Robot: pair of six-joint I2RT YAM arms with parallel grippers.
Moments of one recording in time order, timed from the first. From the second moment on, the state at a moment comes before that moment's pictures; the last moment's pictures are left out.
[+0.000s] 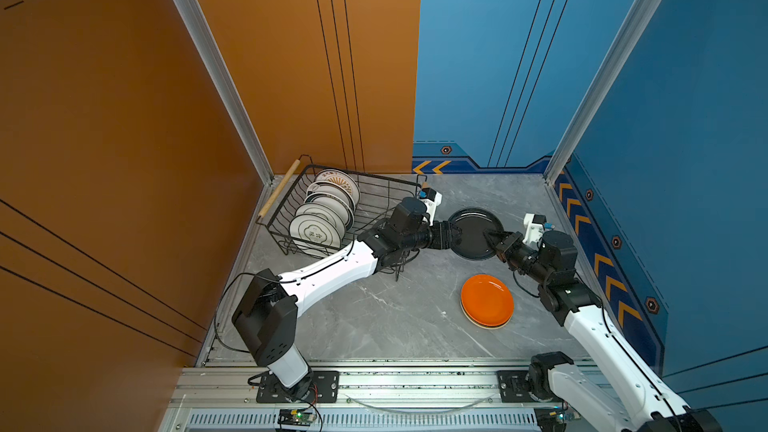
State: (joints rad) left arm -0.82 1.65 1.30 -0.07 0.26 -0.68; right arm 0.14 0.88 0.58 0.01 -0.41 1.08
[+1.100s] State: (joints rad) left arm -0.88 1.75 1.33 -0.10 0.32 -0.75; right arm 0.00 0.74 0.48 -0.09 -0.43 1.01
